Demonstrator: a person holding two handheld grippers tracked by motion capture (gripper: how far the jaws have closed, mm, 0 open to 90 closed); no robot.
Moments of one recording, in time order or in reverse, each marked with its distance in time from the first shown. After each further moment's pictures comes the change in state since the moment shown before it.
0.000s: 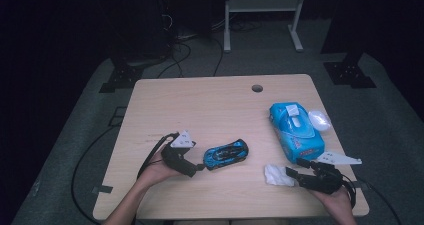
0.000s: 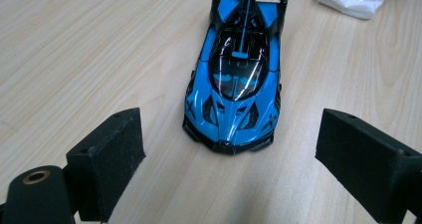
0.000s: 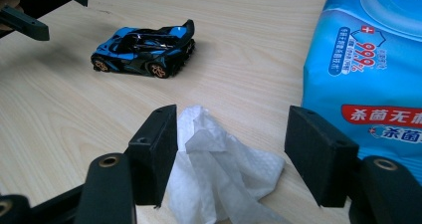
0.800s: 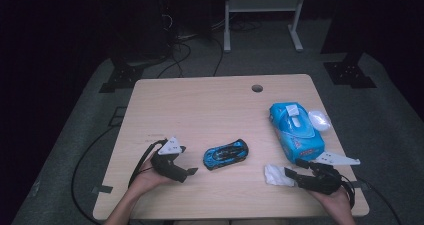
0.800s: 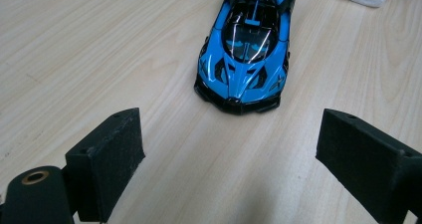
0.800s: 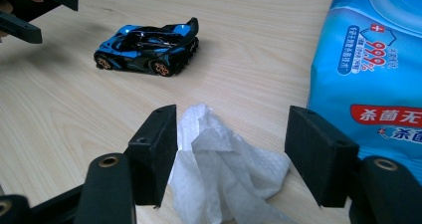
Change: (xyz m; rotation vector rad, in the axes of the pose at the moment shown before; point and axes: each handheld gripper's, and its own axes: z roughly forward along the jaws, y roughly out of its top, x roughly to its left) left arm -0.002 -0.031 -0.016 -0.030 0.036 -0.061; right arm 0.002 -0.001 0.002 0.004 0.006 -0.005
